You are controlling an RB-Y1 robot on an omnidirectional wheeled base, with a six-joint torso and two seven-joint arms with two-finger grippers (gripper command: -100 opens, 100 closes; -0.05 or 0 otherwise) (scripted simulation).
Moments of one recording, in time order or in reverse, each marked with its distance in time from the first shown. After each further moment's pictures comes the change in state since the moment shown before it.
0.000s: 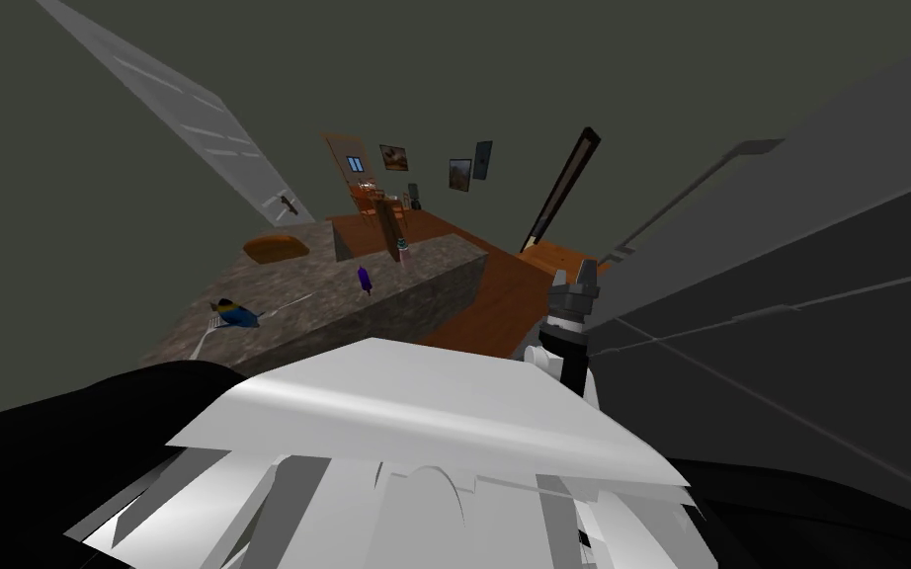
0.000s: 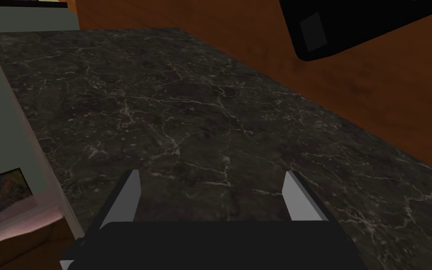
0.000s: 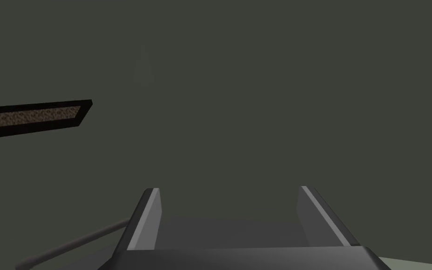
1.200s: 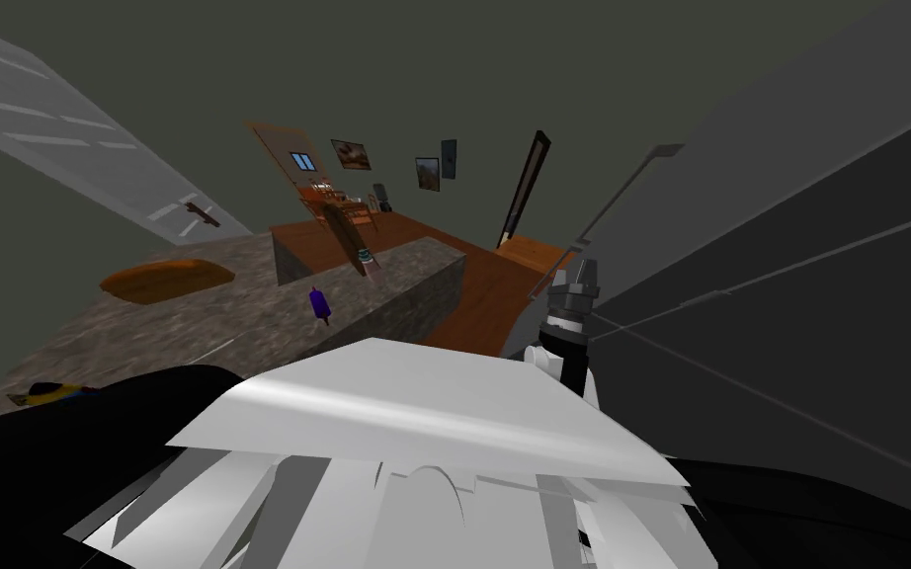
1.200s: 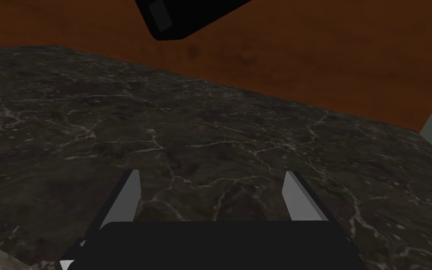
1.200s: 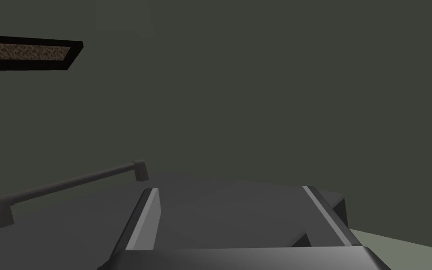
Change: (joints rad) left arm 0.132 0.276 -0.071 0.322 0.020 -0.111 0.168; right arm 0.000 0.000 0.000 0.000 0.000 0.000 0.000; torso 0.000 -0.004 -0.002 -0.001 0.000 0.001
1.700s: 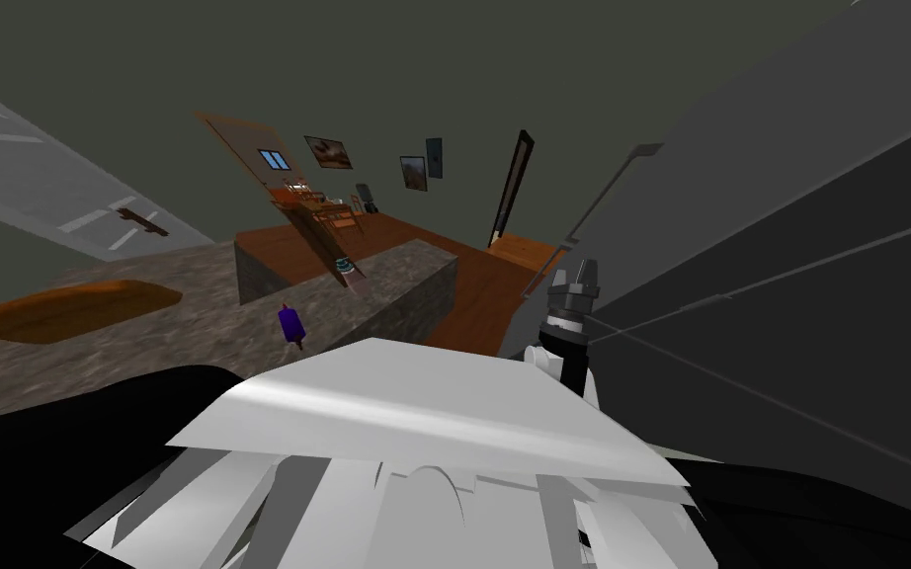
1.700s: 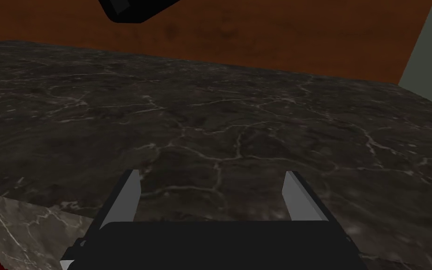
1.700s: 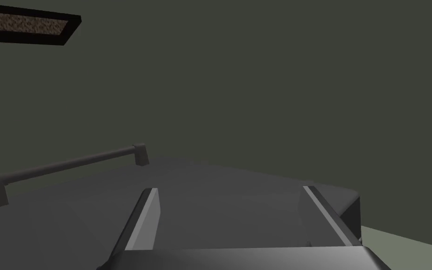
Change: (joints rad) left arm 0.005 0.096 -0.036 0.137 0.000 -0.057 0.072; right arm 0.000 0.000 0.000 0.000 0.000 0.000 0.000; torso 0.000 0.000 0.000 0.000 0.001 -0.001
